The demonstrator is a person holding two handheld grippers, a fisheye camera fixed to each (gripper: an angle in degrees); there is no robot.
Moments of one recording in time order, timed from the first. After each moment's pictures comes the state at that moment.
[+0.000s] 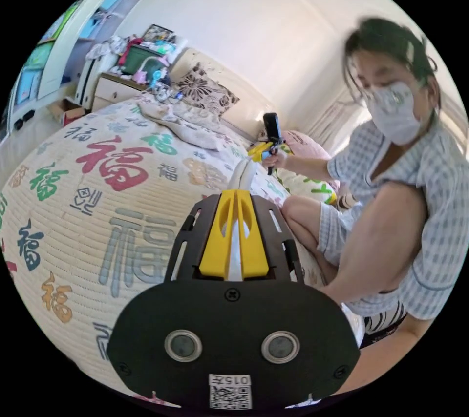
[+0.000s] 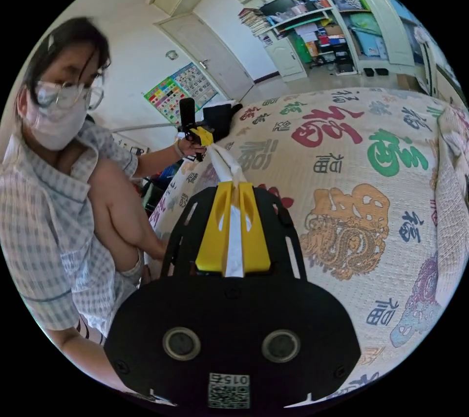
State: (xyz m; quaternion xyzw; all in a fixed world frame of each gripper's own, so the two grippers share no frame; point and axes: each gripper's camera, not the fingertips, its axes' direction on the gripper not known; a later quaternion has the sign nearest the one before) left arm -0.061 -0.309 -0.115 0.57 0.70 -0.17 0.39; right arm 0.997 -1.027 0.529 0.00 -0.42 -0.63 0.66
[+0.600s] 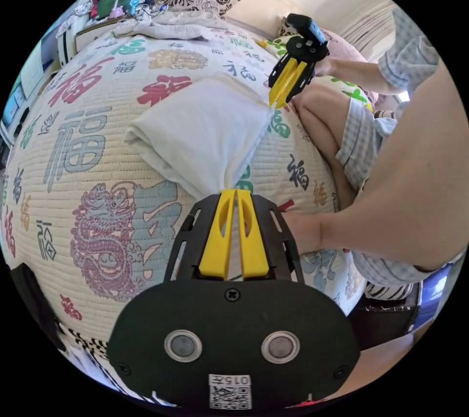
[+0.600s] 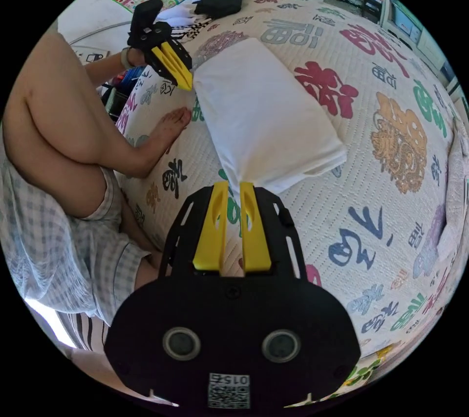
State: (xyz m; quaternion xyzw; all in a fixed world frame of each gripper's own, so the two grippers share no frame) left arm 0.100 -0.294 -0.349 0.42 0.67 -0.01 0.61; right arm 0.993 -0.856 0.592 -0.11 -0.14 -0.73 0.66
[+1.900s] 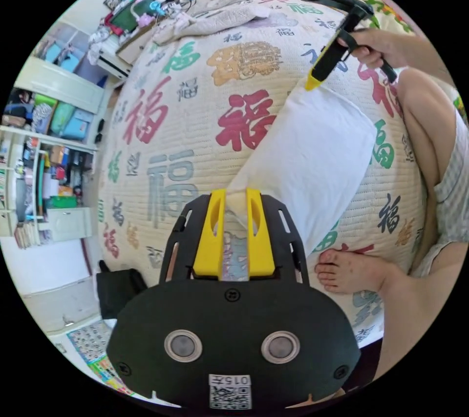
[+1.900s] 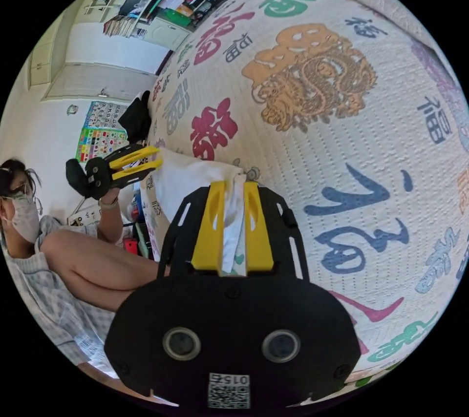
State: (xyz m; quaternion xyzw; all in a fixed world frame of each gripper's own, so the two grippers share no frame) left arm 0.106 -0.380 -0.569 0.30 0.45 -0.07 0.84; right arm 1.018 -1.027 0.676 -0.15 -0.31 -0.40 0.85
